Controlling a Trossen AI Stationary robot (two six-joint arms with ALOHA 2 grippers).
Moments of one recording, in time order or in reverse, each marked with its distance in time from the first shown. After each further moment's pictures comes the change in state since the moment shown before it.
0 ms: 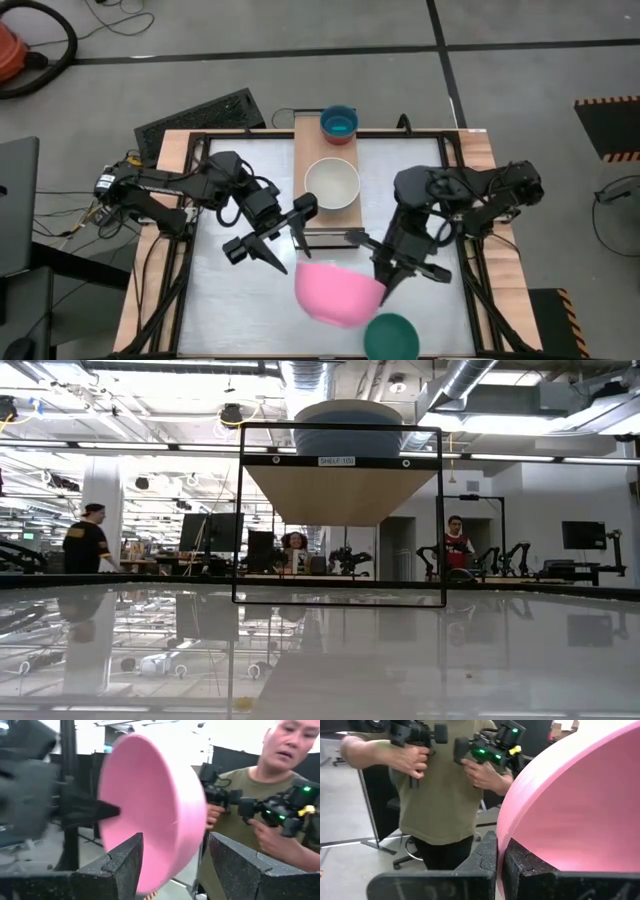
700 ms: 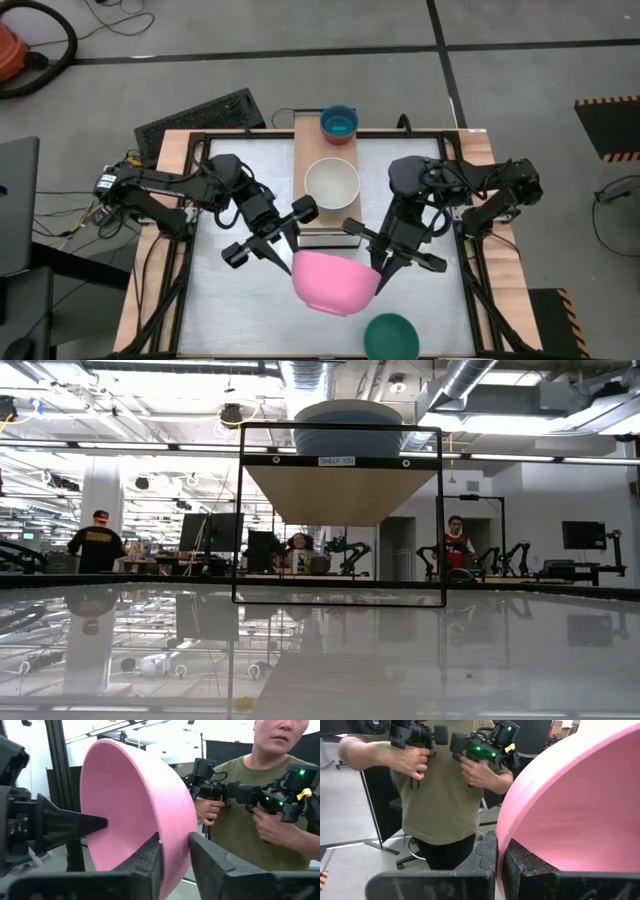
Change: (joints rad) left arm -0.018 0.008 0.000 0.025 0.014 0.119; right arm -0.051 0.000 0.000 -0.016 -0.055 0.003
